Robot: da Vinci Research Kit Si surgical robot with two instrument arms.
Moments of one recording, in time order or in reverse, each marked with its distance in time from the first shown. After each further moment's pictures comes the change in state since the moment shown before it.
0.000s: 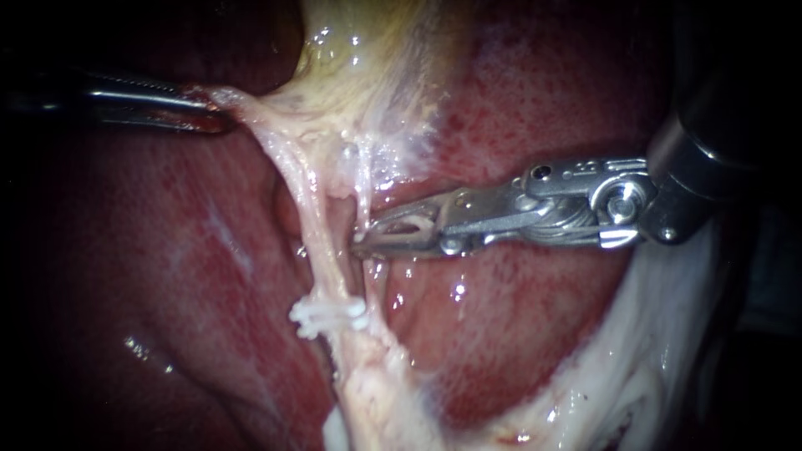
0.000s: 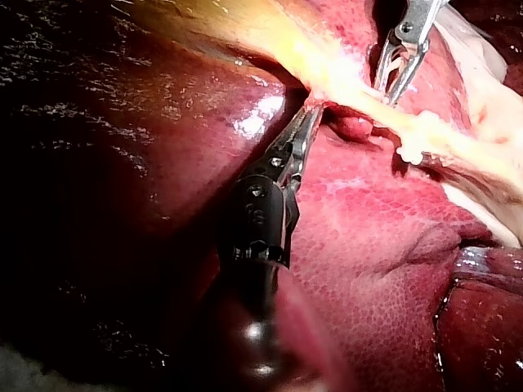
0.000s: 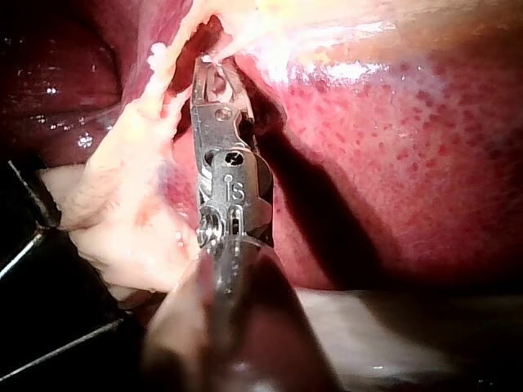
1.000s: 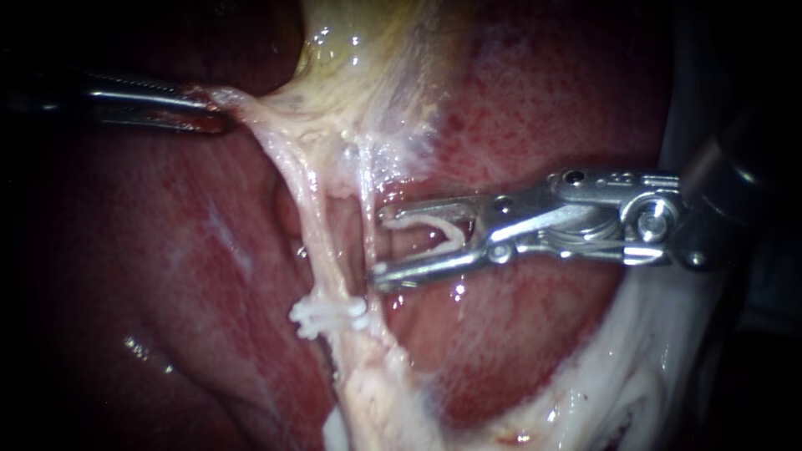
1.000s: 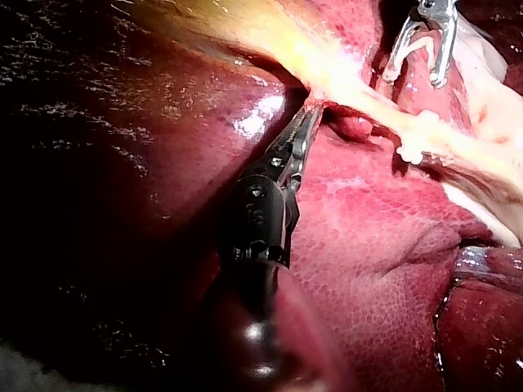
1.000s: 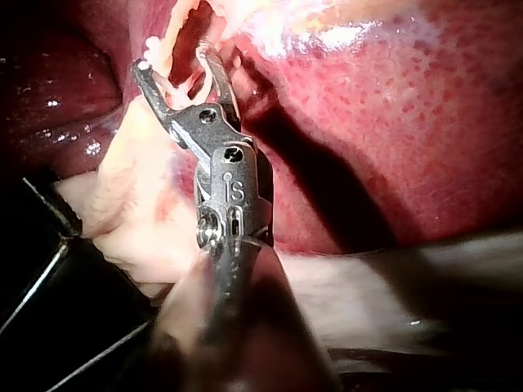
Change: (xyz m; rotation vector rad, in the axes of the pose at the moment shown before) right arm 0.001 -0.002 -0.001 0.144 0.136 0.097; left arm 0.000 0.000 0.000 0.000 0.000 0.000
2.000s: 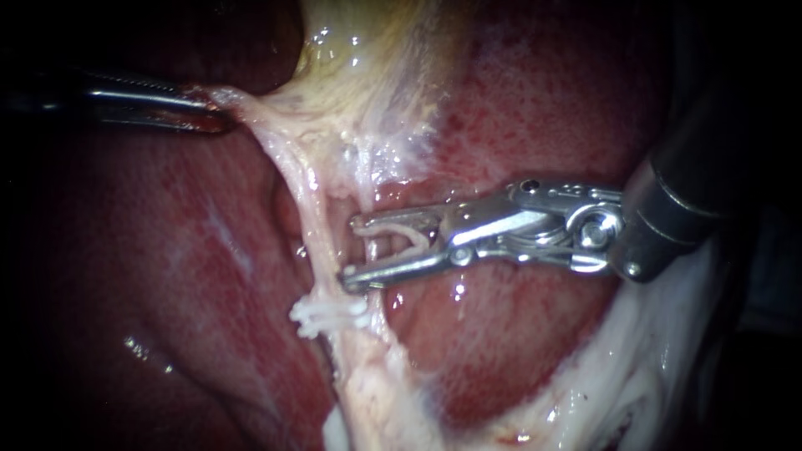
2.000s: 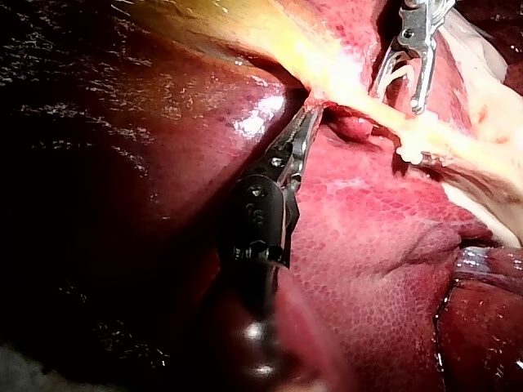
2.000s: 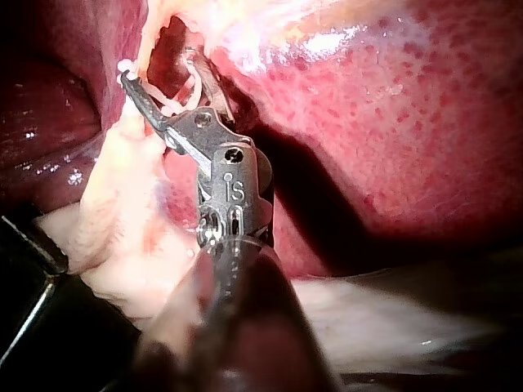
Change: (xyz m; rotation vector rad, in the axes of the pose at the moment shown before) right arm -0.003 0.004 0.003 0.079 -0.022 0.051; left arm 0.000 0.000 0.000 0.000 0.000 0.000
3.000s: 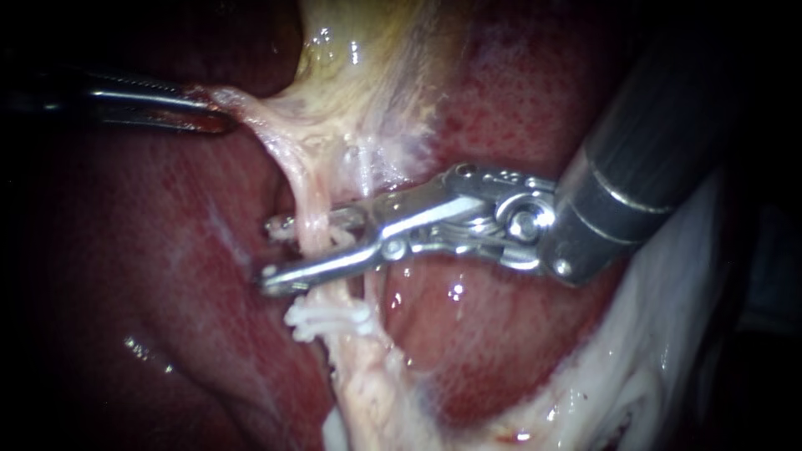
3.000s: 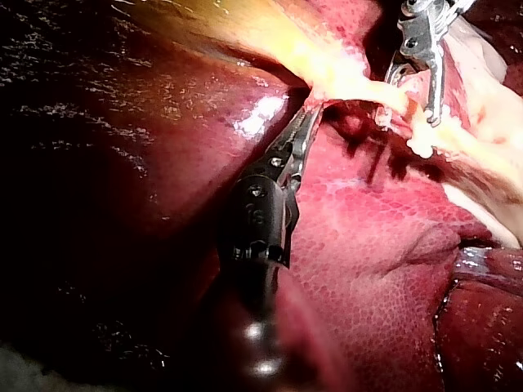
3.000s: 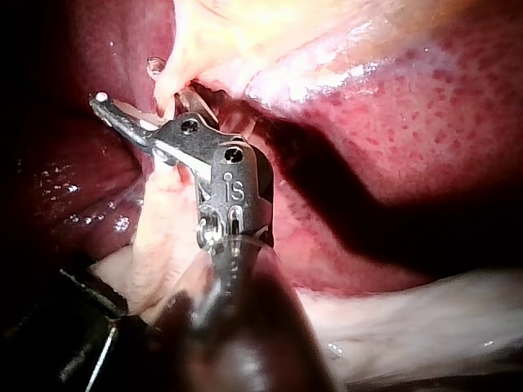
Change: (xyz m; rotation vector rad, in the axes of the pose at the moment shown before) right arm 0.007 -0.003 0.004 0.123 0.127 0.038; left arm 0.000 0.000 0.000 0.001 0.000 0.000
